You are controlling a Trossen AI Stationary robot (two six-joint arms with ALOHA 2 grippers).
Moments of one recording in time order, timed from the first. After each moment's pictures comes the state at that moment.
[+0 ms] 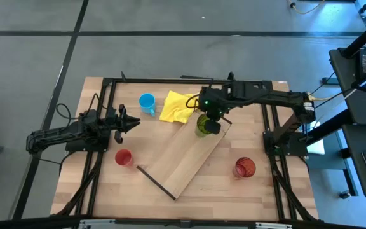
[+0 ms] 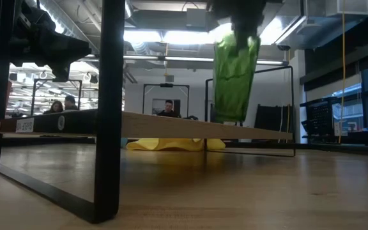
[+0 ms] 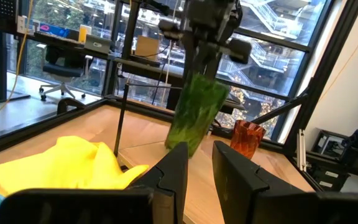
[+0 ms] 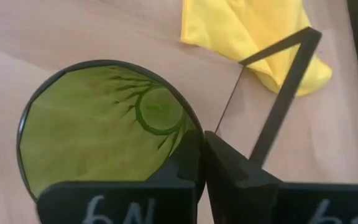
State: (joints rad) left arm 0.25 0.00 0.01 0.09 0.12 -0.28; right arm -0.13 1.67 1.66 -1.19 0.08 0.10
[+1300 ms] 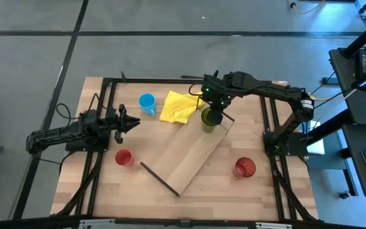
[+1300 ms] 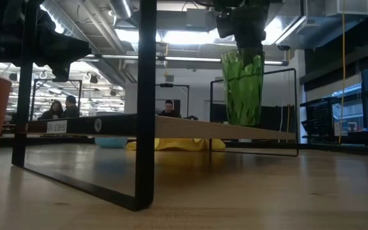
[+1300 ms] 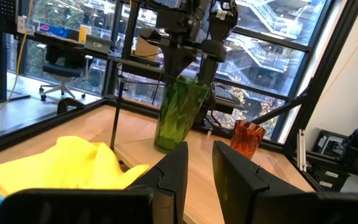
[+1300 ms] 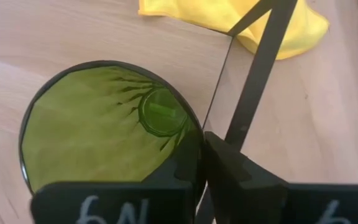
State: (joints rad) left arm 0.25 0.00 0.01 0.09 0.12 -0.28; right arm -0.28 1.68 1.65 -1.27 -0.02 0.08
